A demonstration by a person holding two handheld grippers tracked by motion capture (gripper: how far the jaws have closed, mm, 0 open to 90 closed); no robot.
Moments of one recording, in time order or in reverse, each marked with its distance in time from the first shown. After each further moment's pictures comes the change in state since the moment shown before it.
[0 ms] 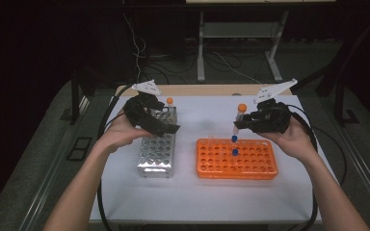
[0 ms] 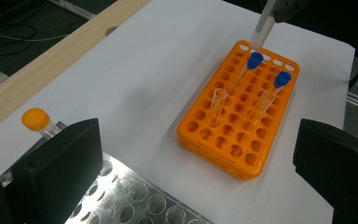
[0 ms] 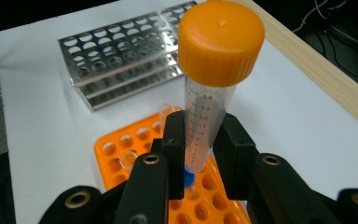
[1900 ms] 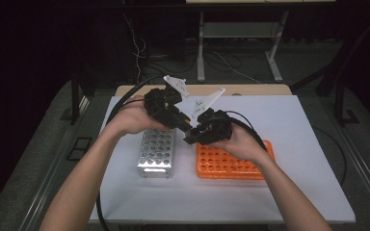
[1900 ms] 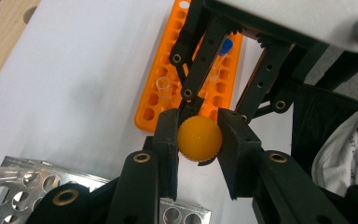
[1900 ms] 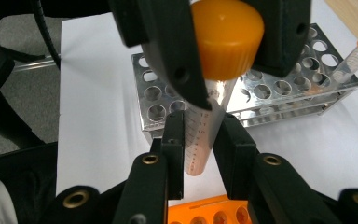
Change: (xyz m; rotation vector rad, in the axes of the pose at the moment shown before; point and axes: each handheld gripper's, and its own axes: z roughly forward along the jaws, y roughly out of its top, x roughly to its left) left arm -0.021 0.052 0.018 0.258 -0.185 0.232; right arm 0.066 0.060 0.095 0.079 0.219 -0.167
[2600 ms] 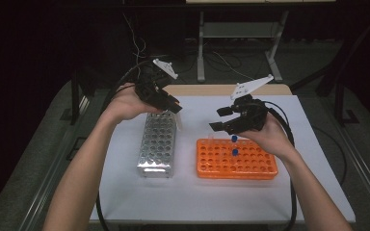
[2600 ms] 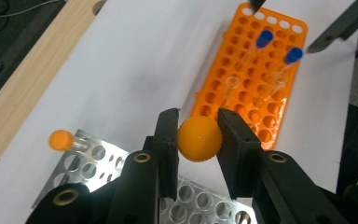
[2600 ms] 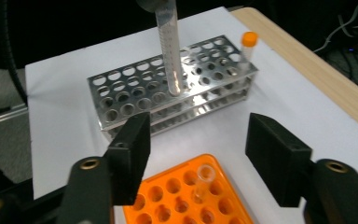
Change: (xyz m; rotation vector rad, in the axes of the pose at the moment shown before) left arm 0.044 -0.007 -0.016 -0.015 0.131 -0.115; right arm -0.024 -0.036 -0.071 -0.148 -0.155 0.161
